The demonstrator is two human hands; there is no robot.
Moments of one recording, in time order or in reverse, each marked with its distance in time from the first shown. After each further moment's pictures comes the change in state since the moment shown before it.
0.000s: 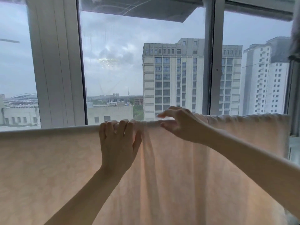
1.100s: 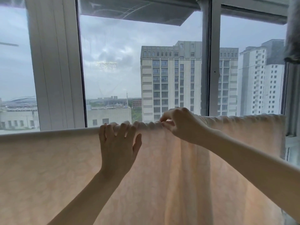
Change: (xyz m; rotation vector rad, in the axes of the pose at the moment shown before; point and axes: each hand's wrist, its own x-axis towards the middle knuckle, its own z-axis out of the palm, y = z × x) left_hand 0.000 -0.002 -0.010 0.032 -0.079 0.014; right_hand 0.003 -0.018 -0.003 -0.116 0.040 0.034
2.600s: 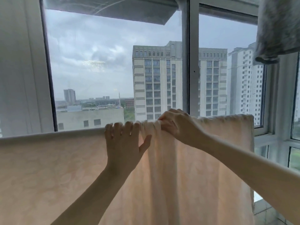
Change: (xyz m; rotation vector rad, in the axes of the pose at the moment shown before) left_hand 0.035 0.115 0.034 -0.024 -0.017 0.011; right_hand -0.042 0.113 -0.015 0.076 0.091 -0.018
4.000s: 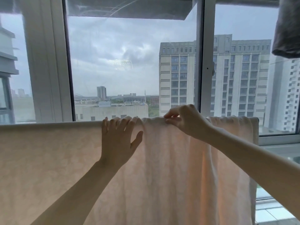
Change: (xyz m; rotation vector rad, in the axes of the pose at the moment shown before) left_hand 0.002 0.026 -0.020 0.050 -0.156 -0.039; right_hand -0.004 0.047 -0.033 0.124 -0.008 -0.110
